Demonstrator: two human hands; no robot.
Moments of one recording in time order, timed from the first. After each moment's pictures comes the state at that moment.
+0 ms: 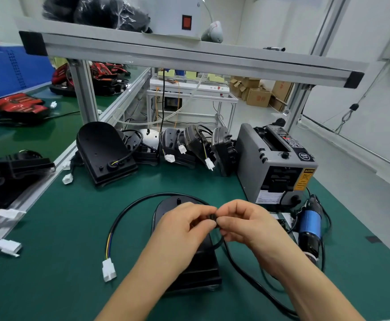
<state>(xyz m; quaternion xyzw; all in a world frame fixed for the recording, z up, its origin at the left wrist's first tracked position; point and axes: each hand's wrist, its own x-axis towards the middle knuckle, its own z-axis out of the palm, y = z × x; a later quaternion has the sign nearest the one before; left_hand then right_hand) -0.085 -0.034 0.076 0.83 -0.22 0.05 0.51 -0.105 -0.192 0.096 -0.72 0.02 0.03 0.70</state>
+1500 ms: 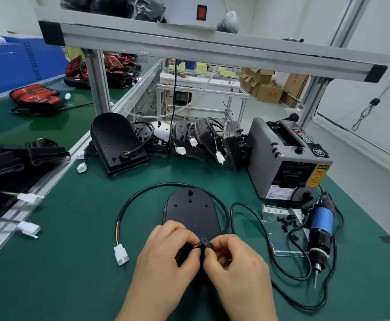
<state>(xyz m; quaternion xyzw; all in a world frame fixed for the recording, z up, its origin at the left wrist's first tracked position) -0.127 -0.002 0.033 0.87 -0.17 0.15 0.43 -0.156 -0.135 0.043 -0.90 0.09 -0.16 0.39</state>
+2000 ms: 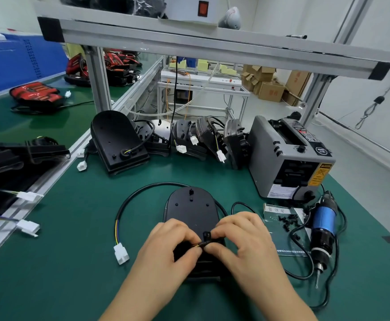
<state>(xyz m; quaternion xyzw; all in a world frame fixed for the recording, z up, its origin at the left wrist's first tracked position) -0.120 0.006 0.040 0.86 -0.20 0.07 0.47 -0.133 -0.165 0.053 -0.93 -0.09 -0.23 0.26</state>
